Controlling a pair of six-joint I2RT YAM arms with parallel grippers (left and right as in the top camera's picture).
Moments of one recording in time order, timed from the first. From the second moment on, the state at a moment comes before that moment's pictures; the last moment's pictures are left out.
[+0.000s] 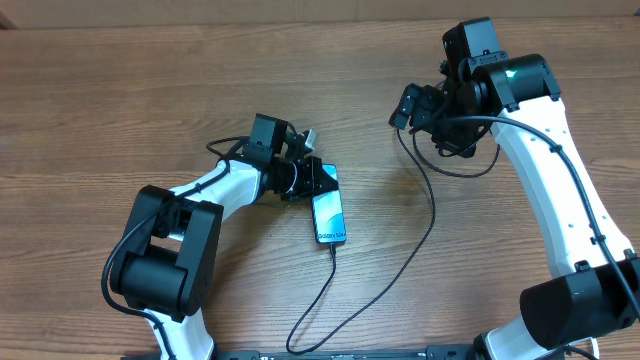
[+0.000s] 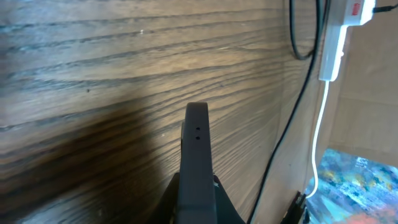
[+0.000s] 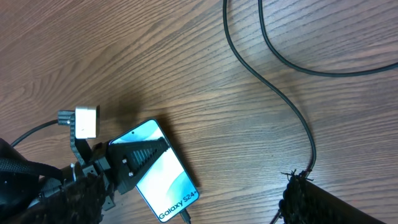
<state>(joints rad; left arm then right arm) -0.33 1.93 1.04 -0.20 0.76 -0.51 0.23 1.74 1.75 -1.27 -0.20 0.59</state>
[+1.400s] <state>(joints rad) -0.33 1.99 1.04 -0.27 0.78 -0.50 0.23 1.74 1.75 -1.27 -0.20 0.59</state>
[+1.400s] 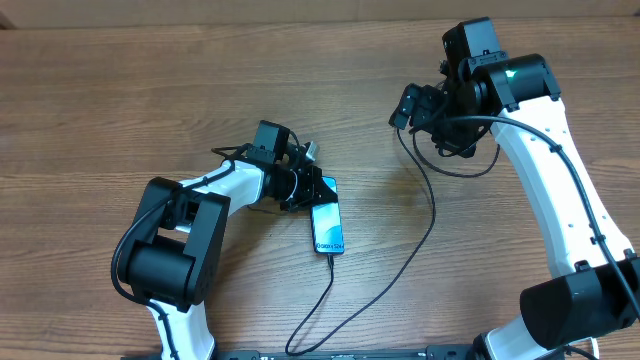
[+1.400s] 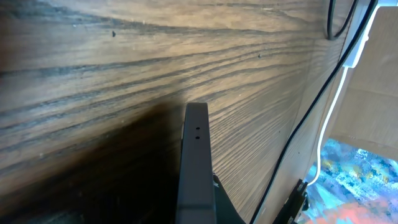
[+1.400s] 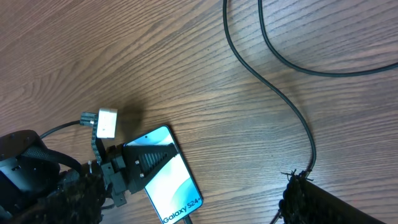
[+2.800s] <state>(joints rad) -0.33 1.99 1.04 -0.28 0.79 -0.49 0.23 1.74 1.75 -1.28 -0.20 0.59</state>
